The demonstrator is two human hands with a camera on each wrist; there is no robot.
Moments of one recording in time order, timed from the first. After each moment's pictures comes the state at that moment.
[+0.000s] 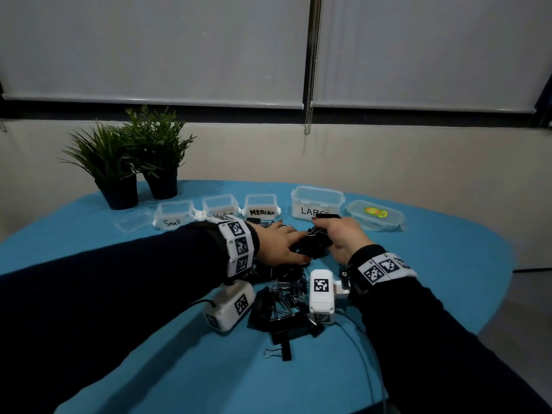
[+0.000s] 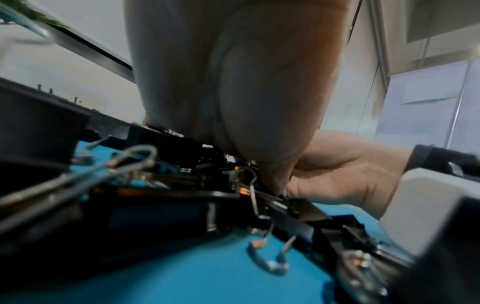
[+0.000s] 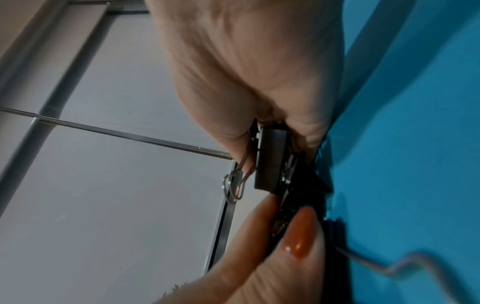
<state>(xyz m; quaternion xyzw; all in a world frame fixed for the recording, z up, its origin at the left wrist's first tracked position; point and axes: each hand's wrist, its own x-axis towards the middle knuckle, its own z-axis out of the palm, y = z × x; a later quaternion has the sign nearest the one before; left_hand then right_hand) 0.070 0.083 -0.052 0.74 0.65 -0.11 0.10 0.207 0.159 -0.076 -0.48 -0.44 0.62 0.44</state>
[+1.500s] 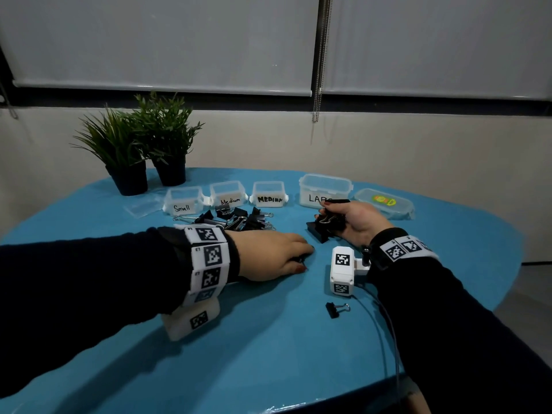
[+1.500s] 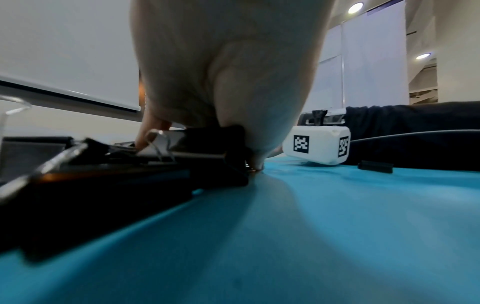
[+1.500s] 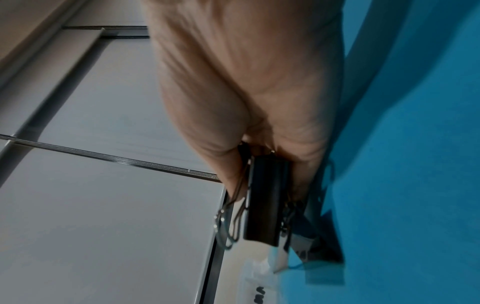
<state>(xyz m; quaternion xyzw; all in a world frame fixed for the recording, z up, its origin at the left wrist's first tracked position) 0.061 0.024 -0.058 0.84 0.54 -0.09 0.04 0.226 0.175 -0.081 -0.38 -0.43 0.72 0.40</state>
